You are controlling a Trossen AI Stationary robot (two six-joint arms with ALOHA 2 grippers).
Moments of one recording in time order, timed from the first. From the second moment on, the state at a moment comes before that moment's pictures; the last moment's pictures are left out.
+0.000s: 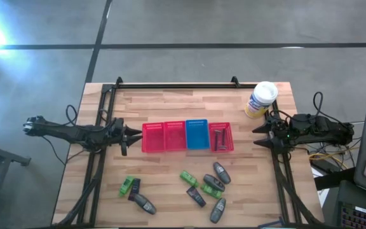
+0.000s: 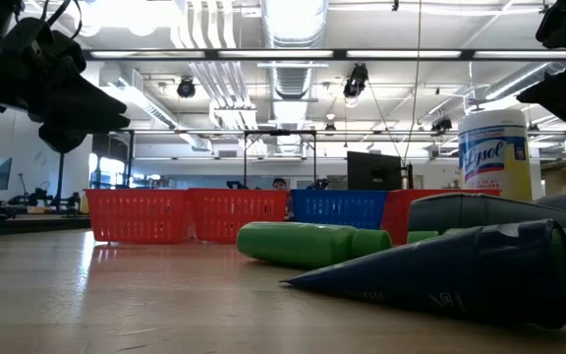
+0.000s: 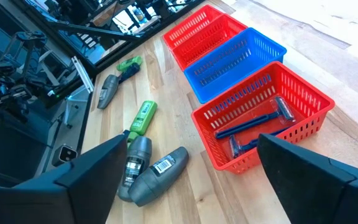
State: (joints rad) left arm -0.20 0.28 0.11 -0.11 -0.42 -0.47; right arm 0.08 0.05 0.47 -0.81 0.03 0.63
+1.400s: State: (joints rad) left arm -0.20 0.28 0.11 -0.11 -0.42 -0.47; right arm 0.08 0.05 0.47 -0.81 0.03 0.63
